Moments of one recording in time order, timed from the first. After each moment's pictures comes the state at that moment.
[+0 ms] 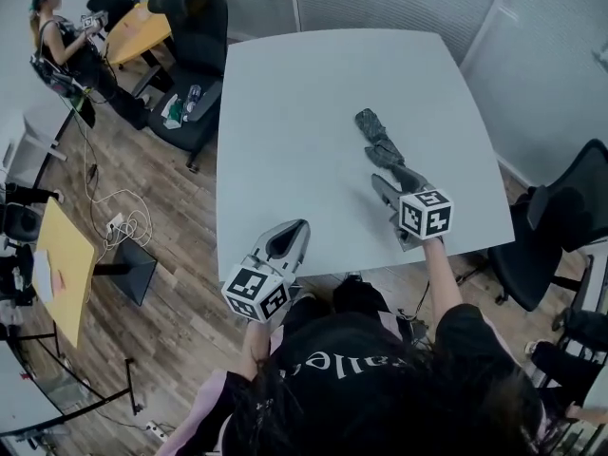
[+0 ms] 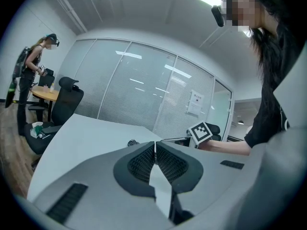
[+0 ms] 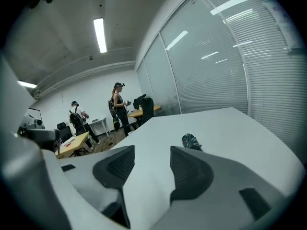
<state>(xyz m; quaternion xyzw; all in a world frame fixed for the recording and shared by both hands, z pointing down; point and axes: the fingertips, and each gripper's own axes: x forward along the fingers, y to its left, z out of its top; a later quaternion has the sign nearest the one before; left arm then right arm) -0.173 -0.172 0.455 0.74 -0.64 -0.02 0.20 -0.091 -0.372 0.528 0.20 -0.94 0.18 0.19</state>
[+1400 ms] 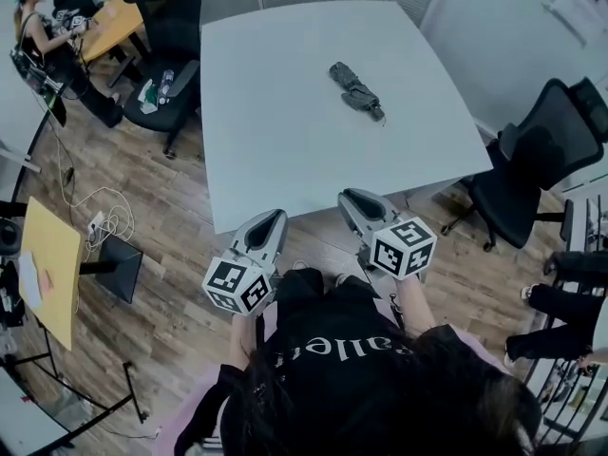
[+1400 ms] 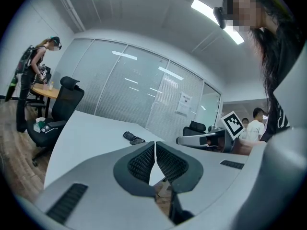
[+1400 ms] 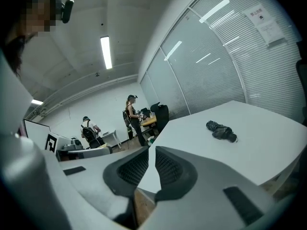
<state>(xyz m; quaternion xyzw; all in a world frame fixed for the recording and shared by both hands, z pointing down) -0.152 -0.029 0.455 0.77 -0.61 -0.03 0.20 -0.058 -0.113 0.464 0.20 -0.95 0.23 0.12</state>
